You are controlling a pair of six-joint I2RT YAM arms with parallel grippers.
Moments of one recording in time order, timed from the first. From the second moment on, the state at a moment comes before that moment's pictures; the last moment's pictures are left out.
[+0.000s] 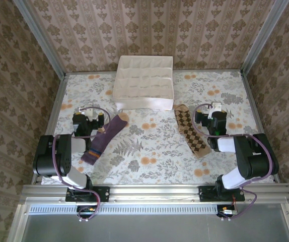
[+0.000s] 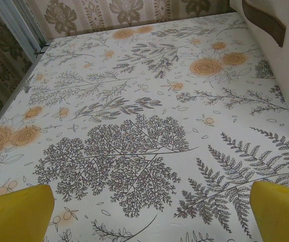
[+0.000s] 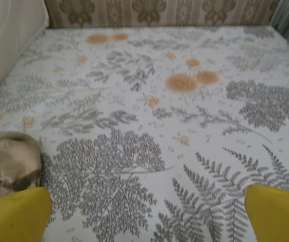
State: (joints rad) left arm -0.02 1.55 0.39 0.80 -0.01 0.13; right arm 0.04 1.50 0.42 0.68 0.18 0.03
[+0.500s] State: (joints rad) left arm -0.05 1.19 0.64 0.05 -0.04 -0.06; right arm 0.15 1.26 0.77 0.07 0.19 0.12
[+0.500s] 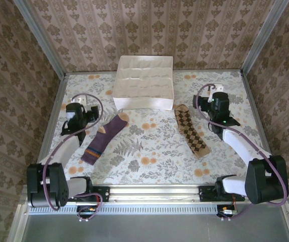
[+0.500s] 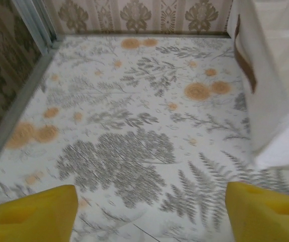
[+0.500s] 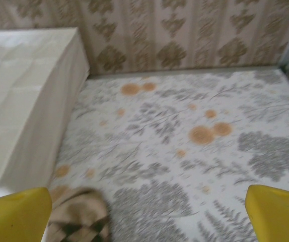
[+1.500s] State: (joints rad) left arm -0.19 1.40 0.65 -0.46 0.12 -0.59; right arm 0.90 2.07 1.53 -0.34 0.20 0.45
